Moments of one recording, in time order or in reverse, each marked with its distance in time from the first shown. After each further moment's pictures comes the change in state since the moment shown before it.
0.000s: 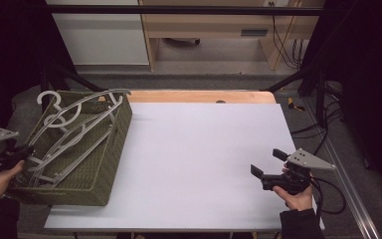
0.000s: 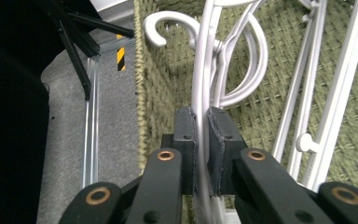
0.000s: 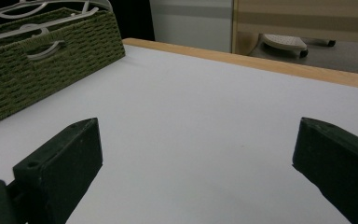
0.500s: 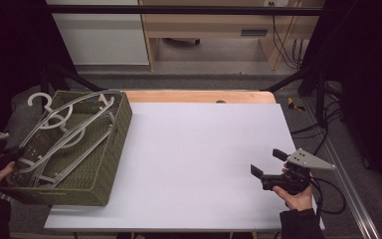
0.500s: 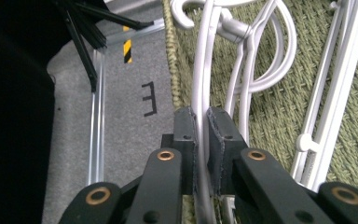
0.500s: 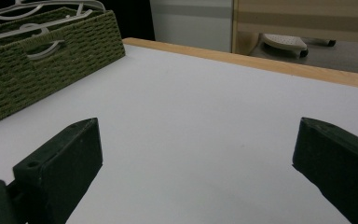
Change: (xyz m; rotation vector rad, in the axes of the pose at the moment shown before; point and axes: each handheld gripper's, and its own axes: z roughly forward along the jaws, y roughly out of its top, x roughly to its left) left arm 0.021 -0.011 0.002 0.019 0.012 -0.025; right arm 0.000 0.000 0.000 0.003 0.003 -0.005
